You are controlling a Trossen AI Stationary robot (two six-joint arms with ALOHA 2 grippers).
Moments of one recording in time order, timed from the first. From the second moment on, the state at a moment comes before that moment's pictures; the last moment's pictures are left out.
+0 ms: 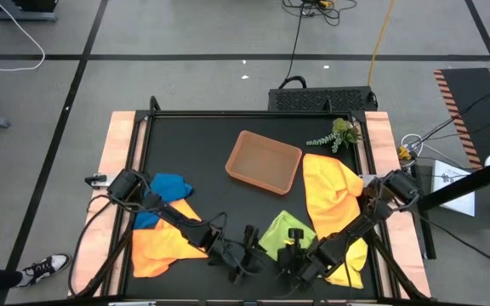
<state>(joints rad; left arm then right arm) -0.50 2.07 1.23 0.24 -0.21 0.12 0.73 1.91 1.11 -0.38 0.42 0.70</state>
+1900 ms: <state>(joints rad) -0.61 2.17 1.24 0.29 -0.68 0.48 0.57 1.85 1.10 -0.17 0.18 0.67</state>
